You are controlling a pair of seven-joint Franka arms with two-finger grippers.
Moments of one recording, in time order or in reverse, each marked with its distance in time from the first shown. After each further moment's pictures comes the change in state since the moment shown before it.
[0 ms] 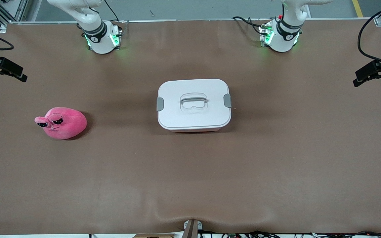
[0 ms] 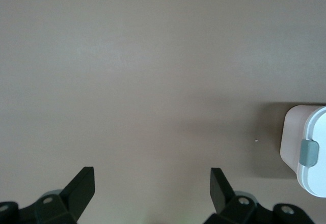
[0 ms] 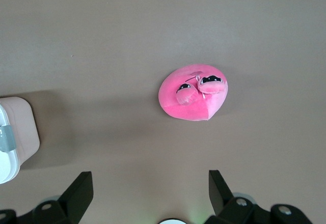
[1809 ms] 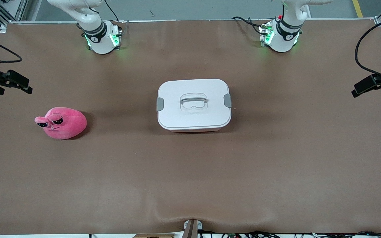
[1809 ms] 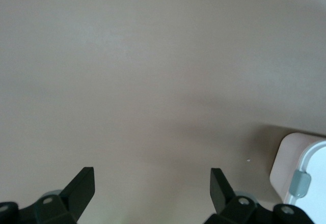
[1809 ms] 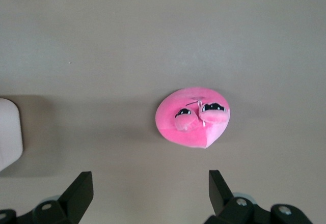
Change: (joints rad) left arm -0.006 0.065 0.004 0.032 0.000 0.015 -0.192; right arm -0.010 0.012 -0.007 -0.123 0.000 0.189 -0.145
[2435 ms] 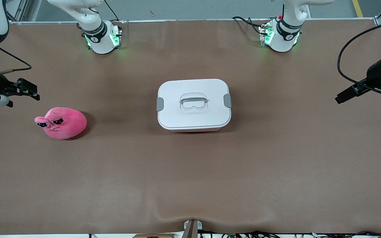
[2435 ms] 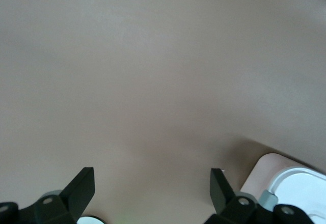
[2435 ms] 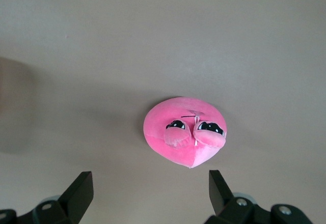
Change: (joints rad) left arm -0.086 0.030 -0.005 0.000 0.000 0.001 -0.302; right arm -0.022 0.004 -0.002 -0.139 -0.003 0.139 -0.291
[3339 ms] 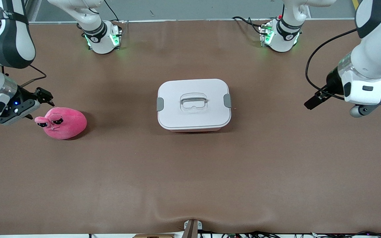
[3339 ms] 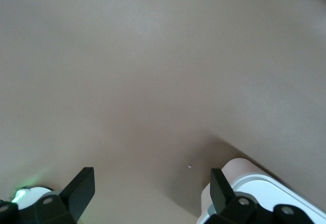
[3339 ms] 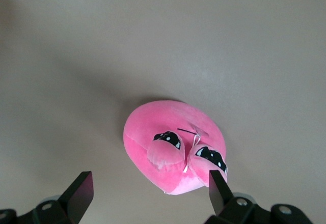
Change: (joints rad) left arm -0.141 0.043 -0.002 0.000 -0.004 0.024 -0.333; right arm -0.017 0.037 -0.001 -0.217 -0.024 0.243 -0.343
